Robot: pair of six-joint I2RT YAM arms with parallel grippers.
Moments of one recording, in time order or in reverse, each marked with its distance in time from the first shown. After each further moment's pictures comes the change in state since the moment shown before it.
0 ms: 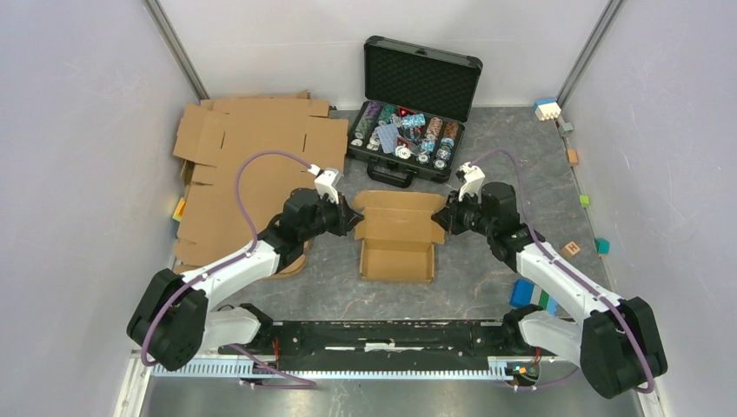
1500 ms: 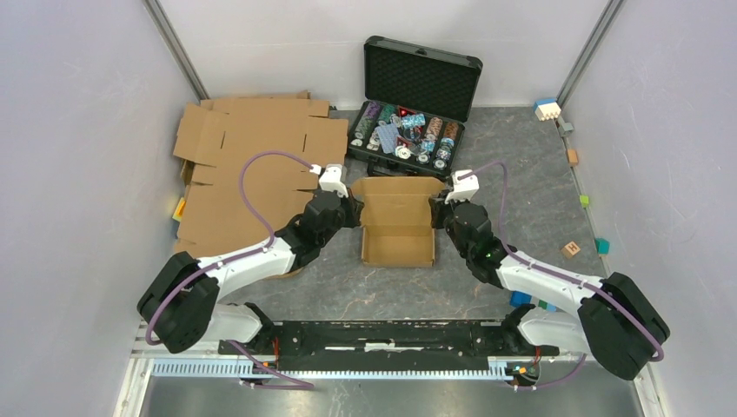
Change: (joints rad) left arm -0.153 0.105 0.062 0.053 -0.478 -0.097; right arm 0.334 0.082 -0.099 0.436 0.750 0.042
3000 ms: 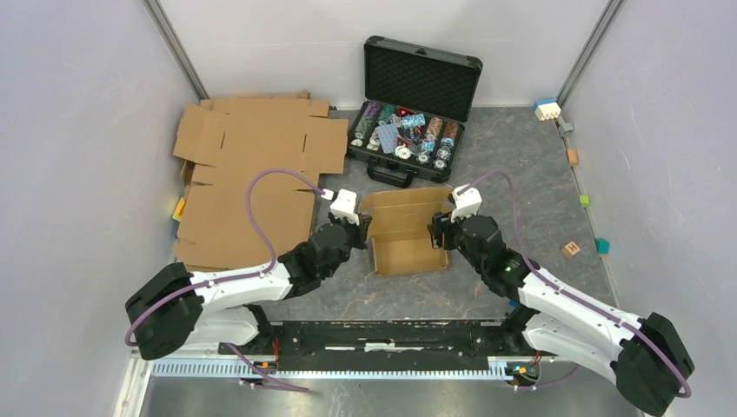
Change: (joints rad) left arm -0.252 -0.109 -0.140 0.170 -0.250 0.156; right arm 0.043 -0.272 -0.055 -0.383 -0.049 -0.045
